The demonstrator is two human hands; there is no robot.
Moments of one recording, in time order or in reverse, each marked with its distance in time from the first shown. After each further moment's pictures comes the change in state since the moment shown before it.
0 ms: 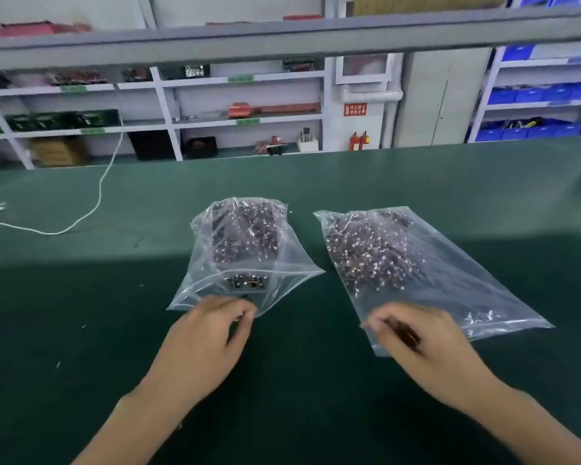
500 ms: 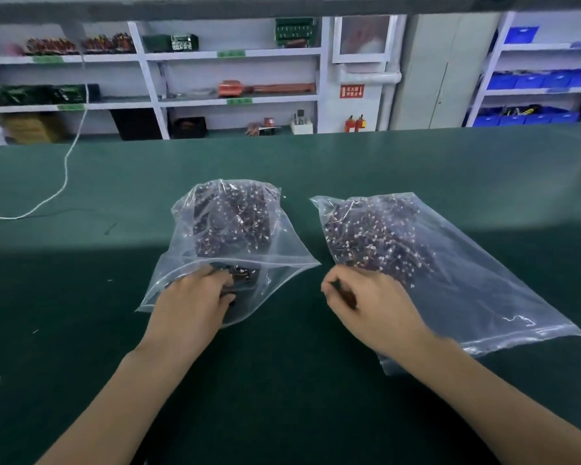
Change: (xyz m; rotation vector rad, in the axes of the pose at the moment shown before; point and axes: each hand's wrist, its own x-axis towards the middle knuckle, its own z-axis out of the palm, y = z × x) left_hand 0.064 -0.052 0.054 0.244 -0.104 -0.165; right_hand 0.079 0.041 0.061 -0.285 -0.025 0.029
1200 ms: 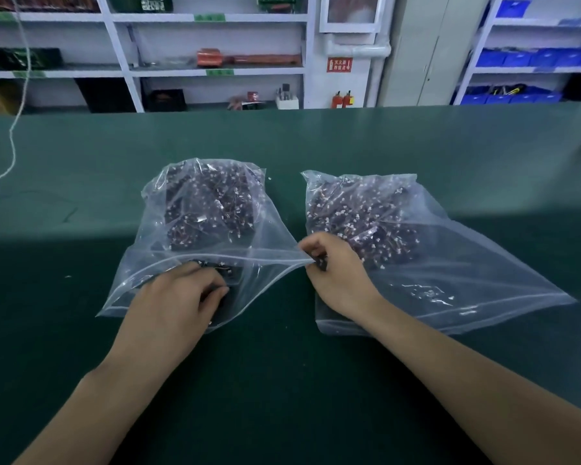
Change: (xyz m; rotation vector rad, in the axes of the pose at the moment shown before) left_hand -0.001 -0.003 0.013 -0.219 0.082 0.081; right_hand 0.049 0.023 0.051 0.350 -0.067 0.345
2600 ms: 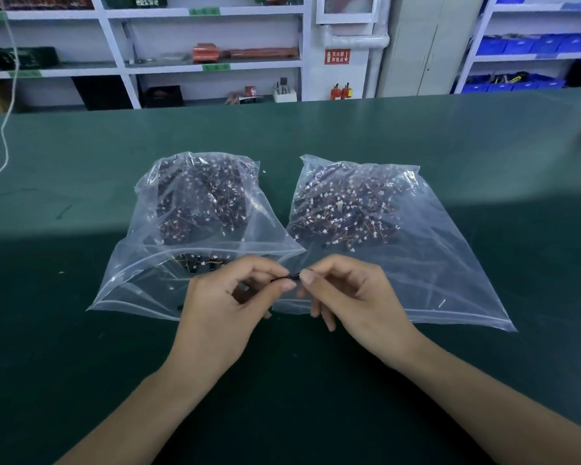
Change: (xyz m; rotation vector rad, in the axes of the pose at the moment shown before) left_hand -0.007 0.080 0.015 -0.855 0.046 -0.043; right_hand -0.071 -0.014 -0.023 0.630 -0.080 -0.046
